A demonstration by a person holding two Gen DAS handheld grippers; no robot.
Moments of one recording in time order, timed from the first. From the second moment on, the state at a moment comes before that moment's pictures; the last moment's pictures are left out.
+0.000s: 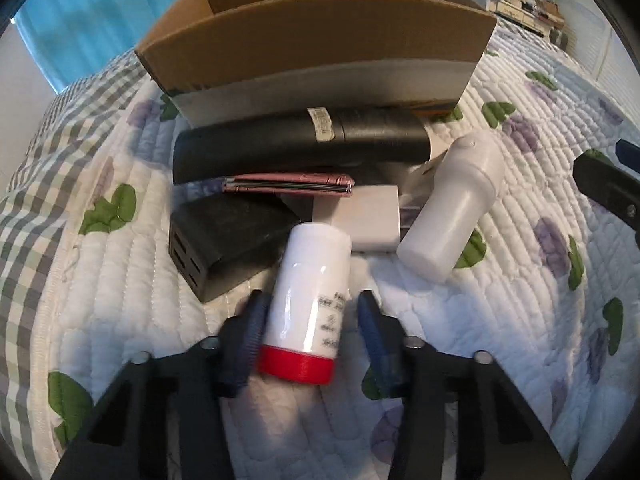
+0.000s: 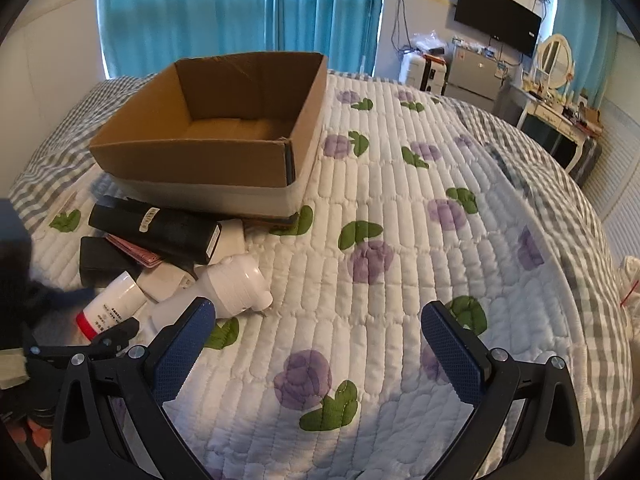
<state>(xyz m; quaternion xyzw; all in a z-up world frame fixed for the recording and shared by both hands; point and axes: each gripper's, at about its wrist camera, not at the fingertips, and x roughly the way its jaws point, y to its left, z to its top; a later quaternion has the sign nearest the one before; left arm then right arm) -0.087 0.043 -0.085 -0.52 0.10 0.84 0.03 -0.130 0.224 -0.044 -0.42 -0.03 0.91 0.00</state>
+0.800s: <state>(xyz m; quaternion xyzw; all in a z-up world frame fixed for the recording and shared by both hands) -0.079 0.000 -0.026 -0.39 0.01 0.92 0.02 -0.186 0.166 -0.087 -0.53 0.03 0.85 -0.01</state>
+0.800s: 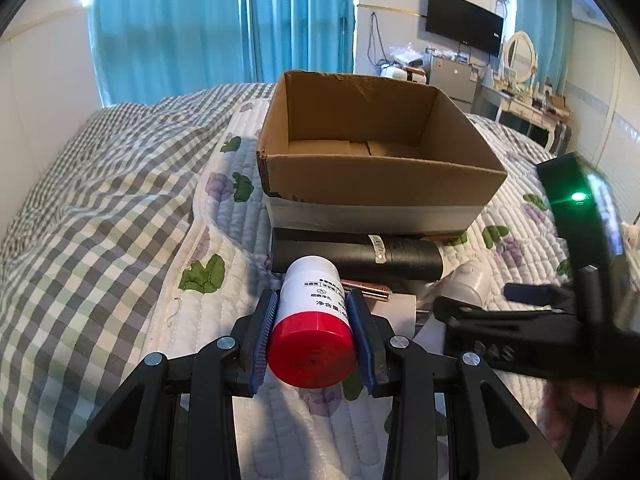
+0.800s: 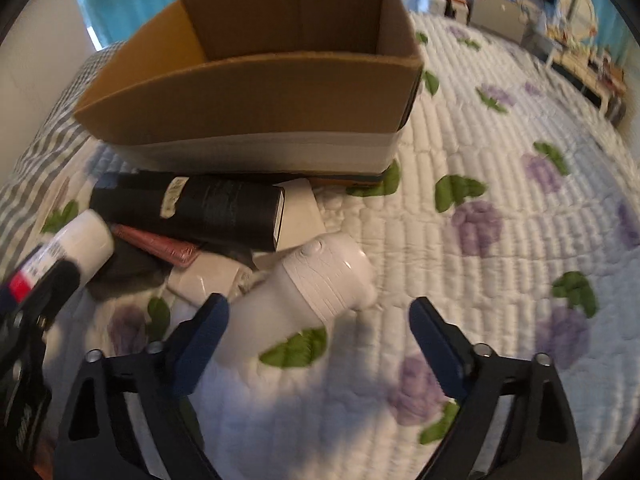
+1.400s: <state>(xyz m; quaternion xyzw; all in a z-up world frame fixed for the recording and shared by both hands) -0.075 0.002 -0.022 -0.41 0.00 0.91 0.03 -0.175 0.162 -0.060 -0.48 0.01 0.87 -0.06</state>
